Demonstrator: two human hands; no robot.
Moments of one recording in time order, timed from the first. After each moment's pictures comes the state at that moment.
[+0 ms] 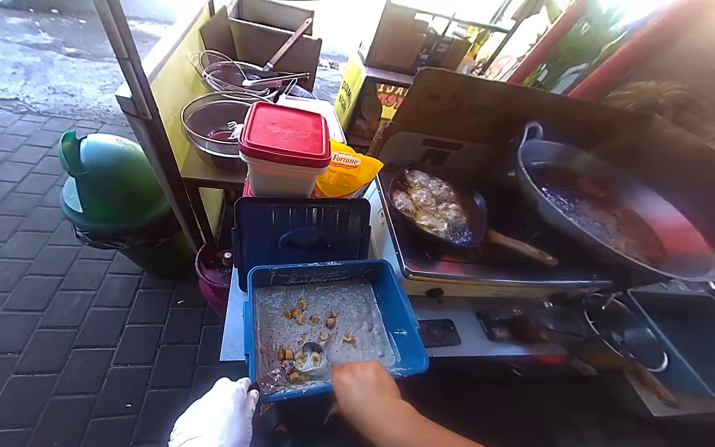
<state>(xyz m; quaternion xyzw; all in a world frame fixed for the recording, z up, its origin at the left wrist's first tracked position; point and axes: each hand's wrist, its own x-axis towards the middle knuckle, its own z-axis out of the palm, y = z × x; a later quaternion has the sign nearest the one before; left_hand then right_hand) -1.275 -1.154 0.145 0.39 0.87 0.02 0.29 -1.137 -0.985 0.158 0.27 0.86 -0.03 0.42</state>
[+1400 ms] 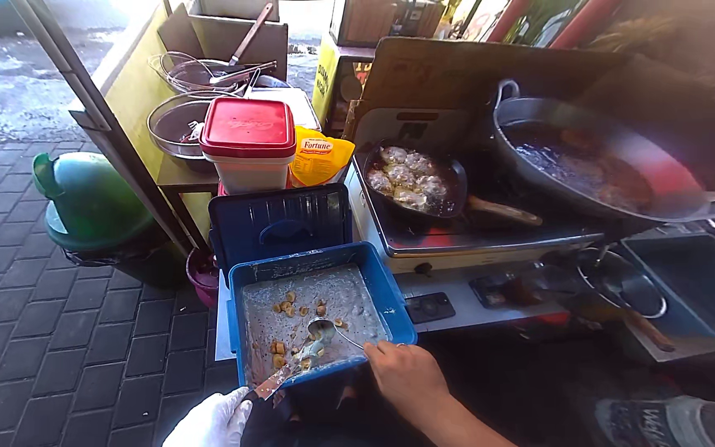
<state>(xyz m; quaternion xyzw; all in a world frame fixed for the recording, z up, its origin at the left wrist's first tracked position) -1.274 -1.166 0.147 0.40 0.83 0.06 0.39 -1.025 -0.946 0.113 0.30 0.95 0.09 0.05</state>
